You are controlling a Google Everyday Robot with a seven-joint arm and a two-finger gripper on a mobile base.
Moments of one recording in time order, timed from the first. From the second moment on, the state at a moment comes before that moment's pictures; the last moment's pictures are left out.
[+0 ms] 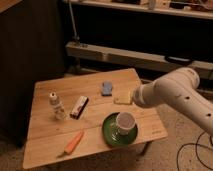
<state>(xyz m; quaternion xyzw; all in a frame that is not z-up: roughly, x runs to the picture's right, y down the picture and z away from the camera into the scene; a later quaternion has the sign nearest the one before) 0.087 0.033 0.589 0.05 -0.24 -0.67 0.70</state>
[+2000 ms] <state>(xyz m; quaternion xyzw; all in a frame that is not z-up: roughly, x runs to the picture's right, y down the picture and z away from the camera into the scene) -0.094 -0.037 0.707 0.27 -0.36 -0.68 0.58</state>
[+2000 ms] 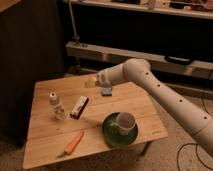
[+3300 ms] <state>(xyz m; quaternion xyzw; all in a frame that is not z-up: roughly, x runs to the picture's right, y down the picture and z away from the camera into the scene) -0.237 -0.045 0.790 0.26 -0.44 -0.65 0.56</state>
